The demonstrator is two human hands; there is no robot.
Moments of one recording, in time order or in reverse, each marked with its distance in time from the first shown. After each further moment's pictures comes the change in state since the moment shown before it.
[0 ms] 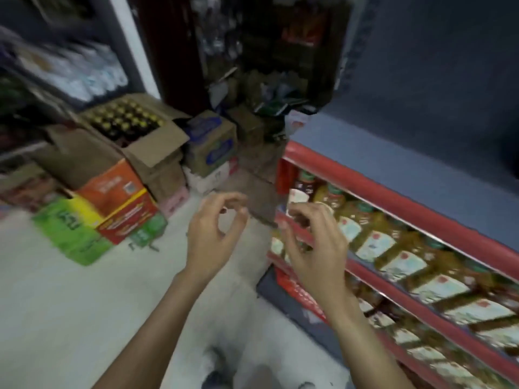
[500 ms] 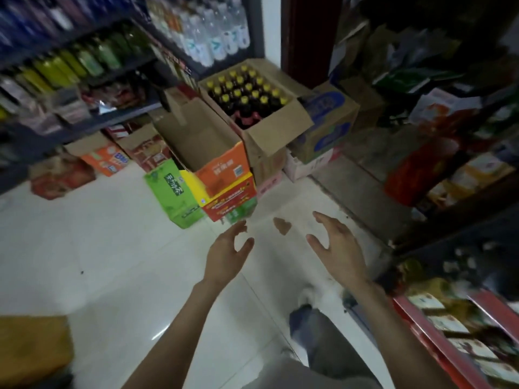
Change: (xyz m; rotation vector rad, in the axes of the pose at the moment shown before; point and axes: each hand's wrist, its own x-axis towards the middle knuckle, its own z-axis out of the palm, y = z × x) left_hand 0.031 -0.299 -0.217 0.434 -0.116 -0.679; right_hand 0.034 -0.006 0.358 -0.029 -0.800 0.363
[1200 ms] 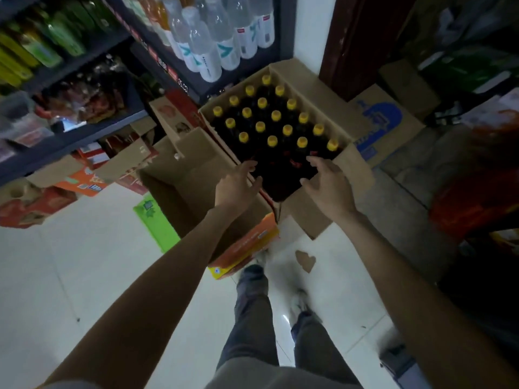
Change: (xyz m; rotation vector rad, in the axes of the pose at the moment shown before) left_hand 0.516 -0.042 -0.067 0.216 -0.051 0.051; right_hand 0.503 -0.062 0.108 -0.070 -0.040 0.008
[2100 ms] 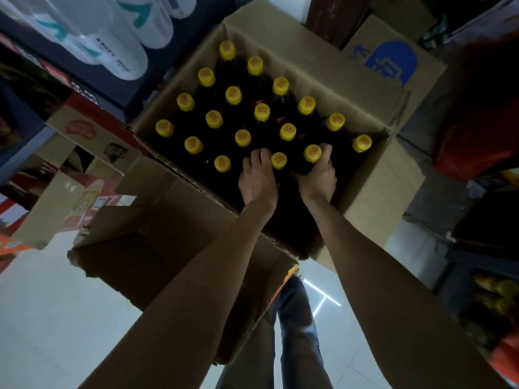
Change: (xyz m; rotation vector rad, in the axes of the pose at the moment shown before) left_hand 0.195 -0.033 0.137 0.272 -0.226 0.111; right_hand 0.174 0.057 0.165 0.184 0.295 0.777
